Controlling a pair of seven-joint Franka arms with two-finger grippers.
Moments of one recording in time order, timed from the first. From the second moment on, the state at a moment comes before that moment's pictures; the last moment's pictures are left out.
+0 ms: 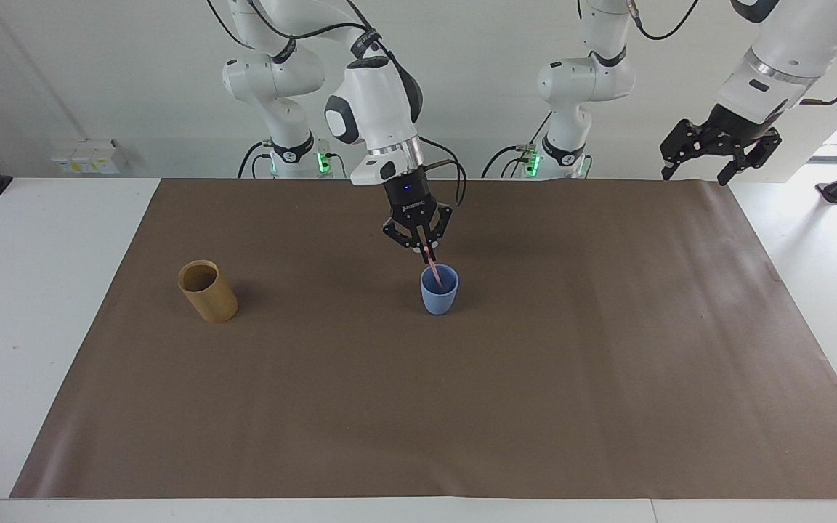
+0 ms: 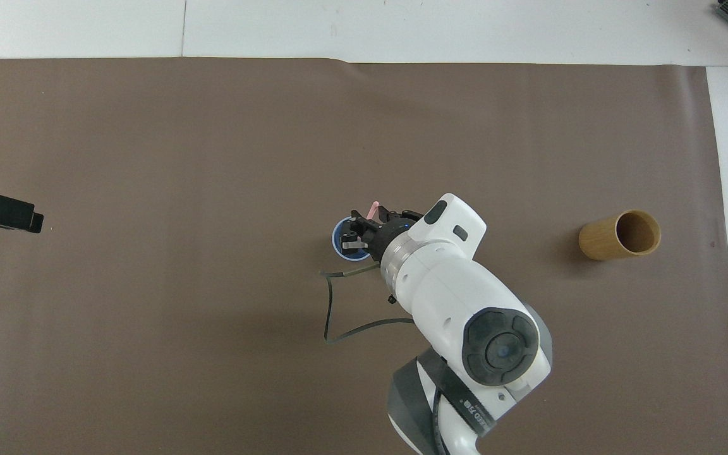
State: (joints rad) left arm 0.03 -0.03 -0.09 -1.50 -0.04 1.45 0.10; right arm 0.22 0.06 0.37 -2.08 -0.14 2.73 0.56
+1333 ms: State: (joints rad) left arm 0.03 -0.04 -0.08 -1.50 -0.04 1.45 0.10; right arm -0.02 -0.04 0.35 -1.69 -0.14 1.86 0.46
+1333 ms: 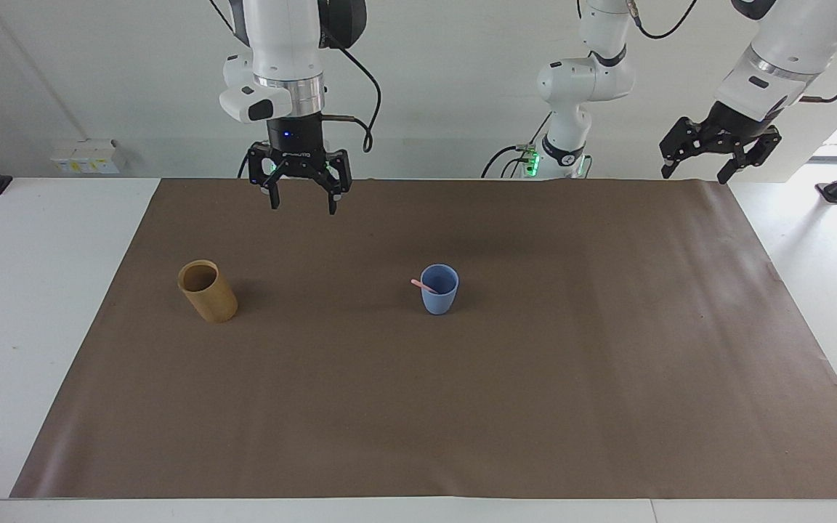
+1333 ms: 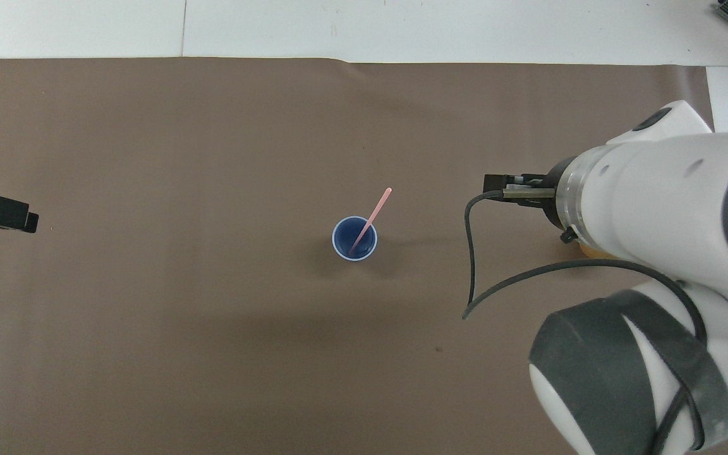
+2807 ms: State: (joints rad) left arm 0.03 -0.04 -0.08 -1.52 -0.04 1.46 0.05; right arm -0.03 -0.03 0.12 -1.65 -0.02 1.62 0.27
